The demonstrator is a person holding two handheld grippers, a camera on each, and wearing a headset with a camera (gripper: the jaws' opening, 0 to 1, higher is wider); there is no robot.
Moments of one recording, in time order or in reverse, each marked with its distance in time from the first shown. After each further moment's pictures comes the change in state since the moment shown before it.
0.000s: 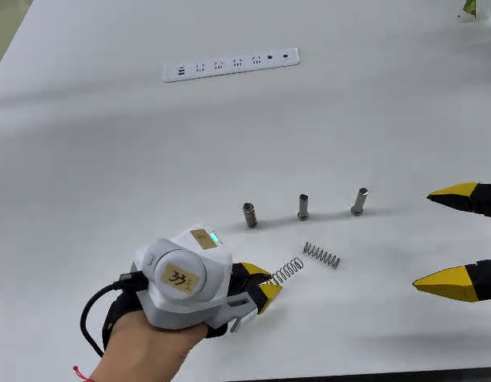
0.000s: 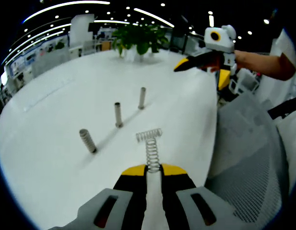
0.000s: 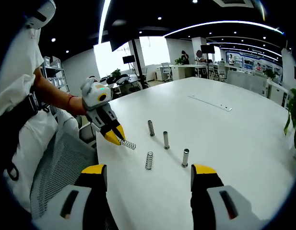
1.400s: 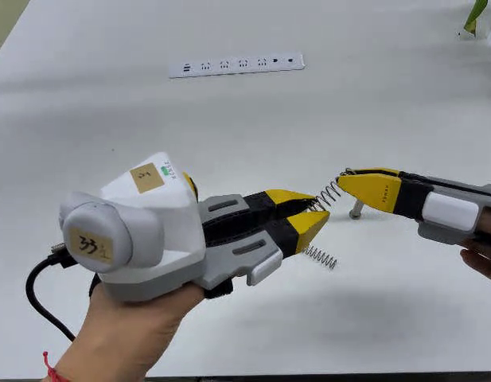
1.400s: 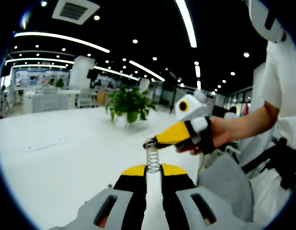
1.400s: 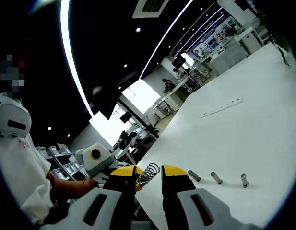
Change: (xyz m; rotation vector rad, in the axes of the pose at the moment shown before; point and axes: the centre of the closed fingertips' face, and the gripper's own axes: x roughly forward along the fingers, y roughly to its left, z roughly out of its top) left arm -0.061 -0.033 0.135 -0.003 -0.502 -0.102; right arm 0.030 0.030 0.117 0.582 -0.424 0.135
